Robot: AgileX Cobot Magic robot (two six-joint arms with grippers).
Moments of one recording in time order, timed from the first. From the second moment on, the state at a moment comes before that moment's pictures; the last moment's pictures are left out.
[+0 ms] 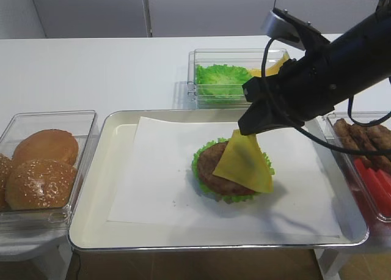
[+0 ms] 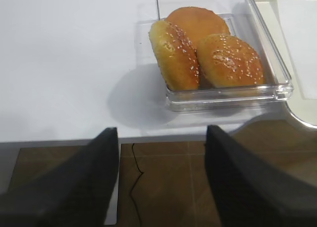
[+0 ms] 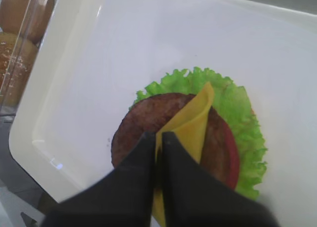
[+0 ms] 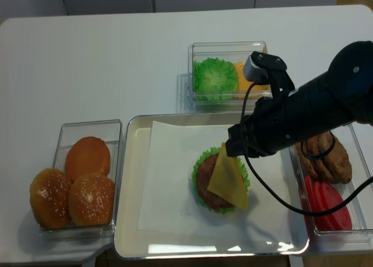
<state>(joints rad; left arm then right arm) -0.01 -0.02 -0.49 0.05 1.19 -0.10 0.32 1.51 -0.96 0.87 0.79 -0.57</state>
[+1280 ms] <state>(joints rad) -0.01 -0.02 -0.49 0.05 1.19 -0.10 0.32 1.51 -0.96 0.73 0.77 -0.50</state>
